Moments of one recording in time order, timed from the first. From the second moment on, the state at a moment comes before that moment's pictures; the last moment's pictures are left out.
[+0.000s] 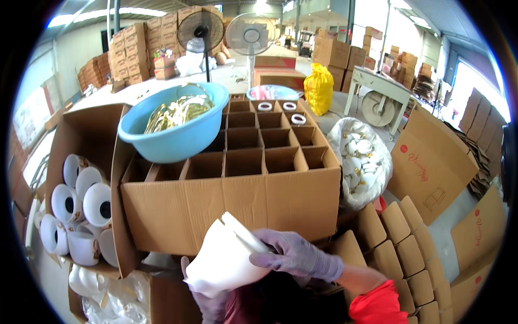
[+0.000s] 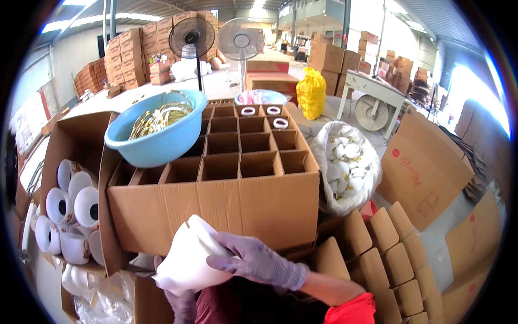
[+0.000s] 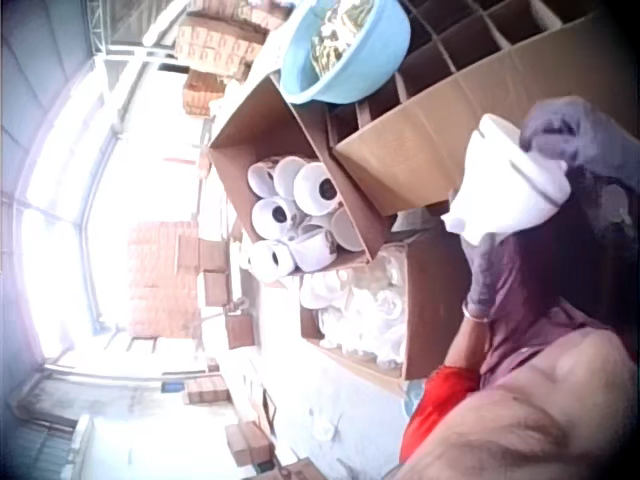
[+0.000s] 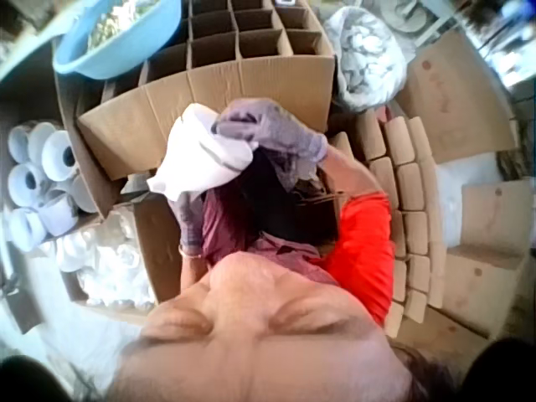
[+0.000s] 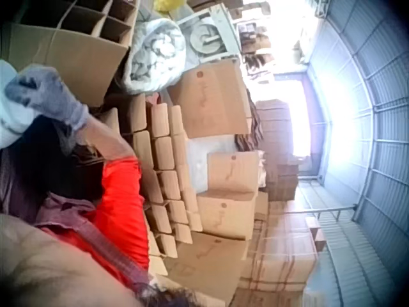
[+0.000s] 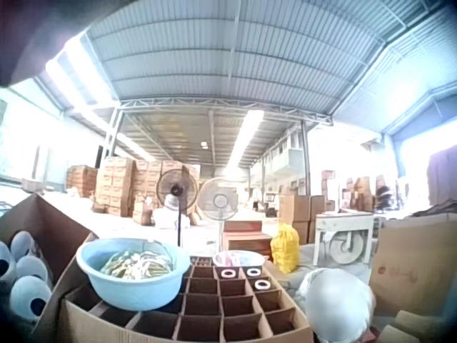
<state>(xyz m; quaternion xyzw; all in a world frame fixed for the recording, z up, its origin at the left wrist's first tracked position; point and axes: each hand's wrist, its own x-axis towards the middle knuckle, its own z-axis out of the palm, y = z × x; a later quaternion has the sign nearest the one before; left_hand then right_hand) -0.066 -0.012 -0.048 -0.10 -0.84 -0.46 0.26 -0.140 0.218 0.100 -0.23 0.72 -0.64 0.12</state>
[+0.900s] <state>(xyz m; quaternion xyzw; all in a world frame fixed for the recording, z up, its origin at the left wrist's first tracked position) -0.096 -0.028 -0.064 -0.05 -0.86 -0.44 0.24 -0.475 0.403 0.188 -0.11 0.85 -0.28 -0.43</state>
